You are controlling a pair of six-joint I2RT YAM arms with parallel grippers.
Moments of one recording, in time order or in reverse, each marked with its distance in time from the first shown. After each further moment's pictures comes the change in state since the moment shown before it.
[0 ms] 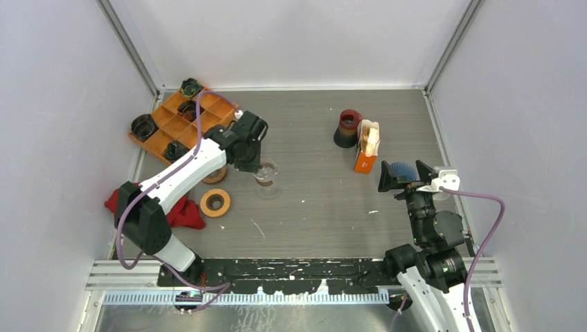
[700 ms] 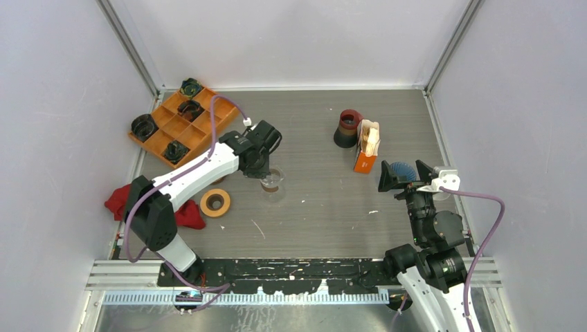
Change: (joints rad) left arm -0.118 0.042 -0.027 0.012 -0.124 -0.138; right arm -0.001 0.000 0.000 0.003 -0.001 0.000
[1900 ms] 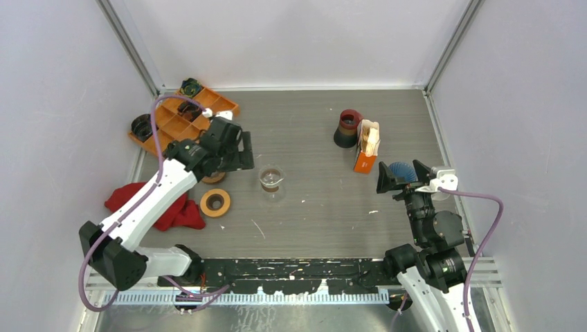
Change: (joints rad) left arm 0.111 -0.323 -0.074 0.023 -0.042 0.068; right arm 0.000 -0.003 -0.004 0.000 -0.038 0.000
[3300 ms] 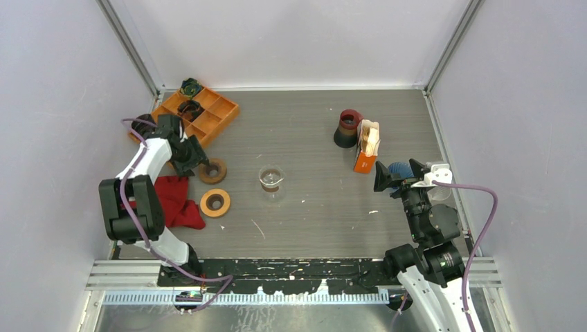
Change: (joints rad) left arm 0.718 0.284 -0.161 0.186 0.420 0.150; right arm 0.000 0.052 0.000 -0.002 -0.010 -0.001
